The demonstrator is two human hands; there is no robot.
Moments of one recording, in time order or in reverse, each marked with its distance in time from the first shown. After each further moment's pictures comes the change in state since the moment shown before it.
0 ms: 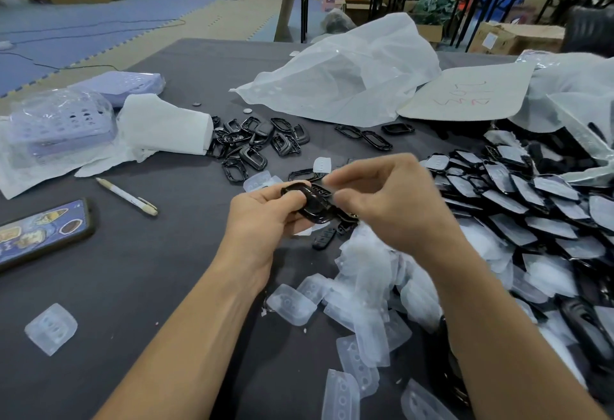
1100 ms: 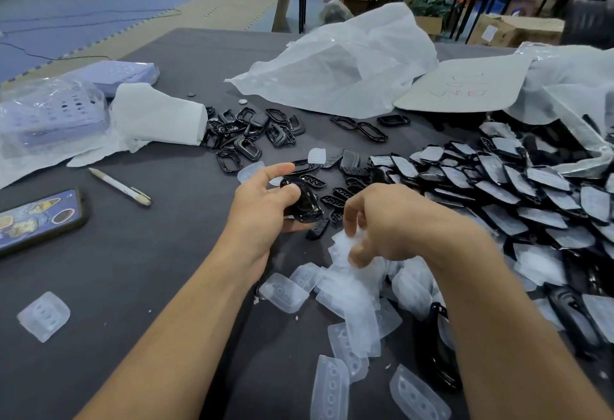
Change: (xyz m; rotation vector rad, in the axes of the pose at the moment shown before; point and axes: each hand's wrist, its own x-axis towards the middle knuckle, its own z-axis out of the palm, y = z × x) left_hand 0.007 -0.009 0.000 0.089 -0.013 0.041; right_hand 0.002 0.007 -0.006 -0.665 -0.514 0.255
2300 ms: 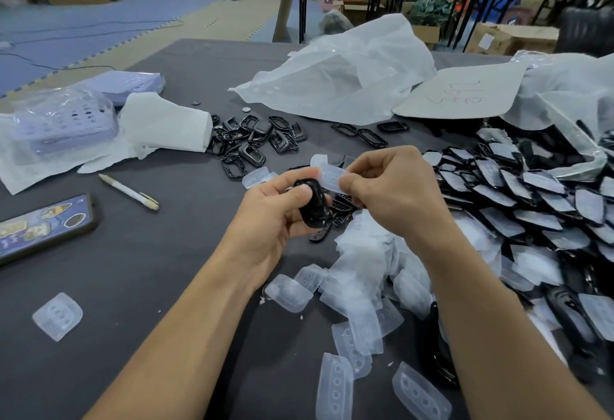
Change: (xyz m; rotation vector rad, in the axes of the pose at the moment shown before) left_hand -0.015 0.011 -0.004 -0.136 -0.231 -0.019; right_hand 0.002 -0.002 0.000 0.672 0.583 -0.122
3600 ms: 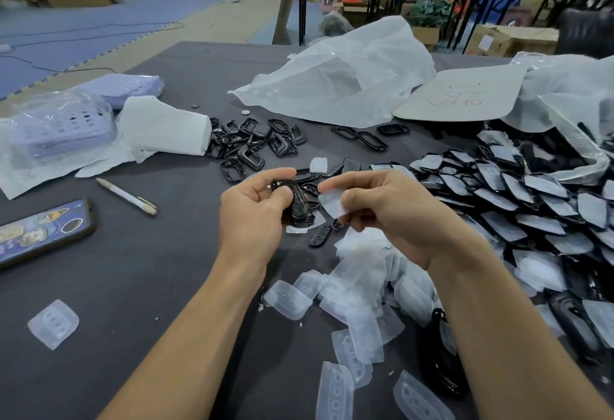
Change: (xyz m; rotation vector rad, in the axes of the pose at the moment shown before) left_hand 0.012 -0.010 -0.004 0.248 0.372 0.248; right_hand 0.000 0.006 -0.003 0.450 -0.395 0.200
